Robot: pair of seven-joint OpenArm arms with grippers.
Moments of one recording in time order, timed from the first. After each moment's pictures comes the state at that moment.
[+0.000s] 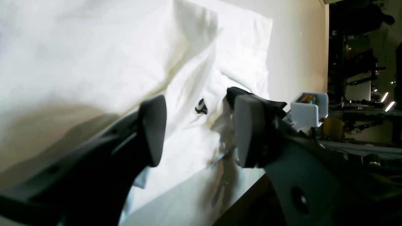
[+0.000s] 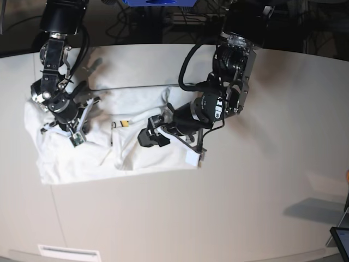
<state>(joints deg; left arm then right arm) -2.8 -6.3 17.8 97.9 -54.4 16.3 48.2 -3.6 2.6 15.2 86.5 -16.9 38.4 -29.4</state>
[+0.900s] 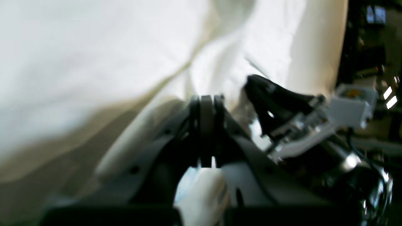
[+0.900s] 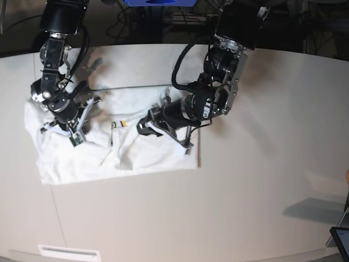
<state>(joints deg) -3.8 -4.0 20.4 90.4 -54.5 12.1 48.9 -3.8 2.4 15.3 86.6 -16.6 38.2 -29.4</state>
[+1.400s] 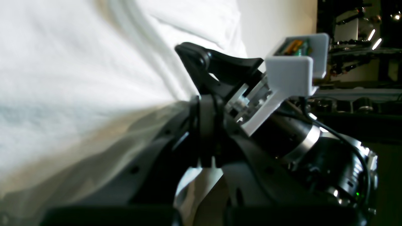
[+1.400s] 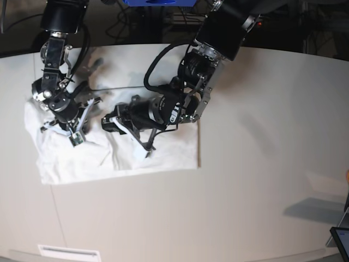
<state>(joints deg) -8.6 1.4 29.0 85.8 -54.7 11.3 49.7 -4.1 2.4 15.1 86.6 -16.1 35.8 -29.4</state>
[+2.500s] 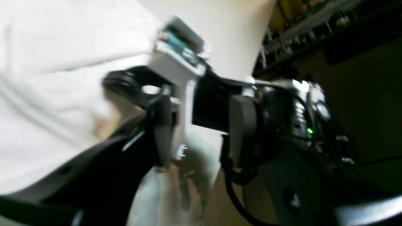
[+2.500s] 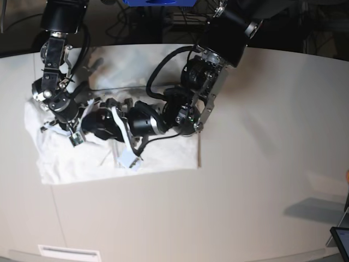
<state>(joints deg) -11.4 0.2 27.9 88.9 -53.4 -12.8 52.3 -4.1 2.4 15.1 86.6 -16.1 35.6 -29.4</state>
